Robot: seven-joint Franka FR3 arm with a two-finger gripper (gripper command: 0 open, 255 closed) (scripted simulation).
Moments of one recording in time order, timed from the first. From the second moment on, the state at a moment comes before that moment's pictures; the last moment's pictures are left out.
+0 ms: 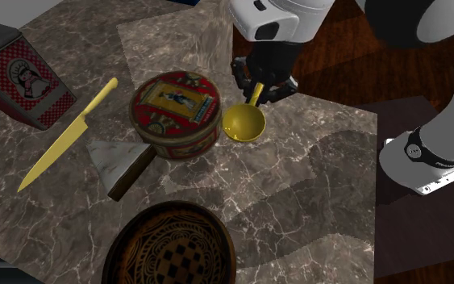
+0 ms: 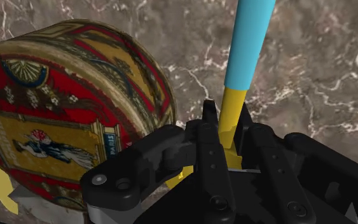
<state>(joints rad) 0.21 -0.30 -0.47 -2.49 -0.17 2.41 -1.15</state>
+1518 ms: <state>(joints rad) 0.26 -0.31 -0.36 -2.25 -0.14 2.16 -1.04</state>
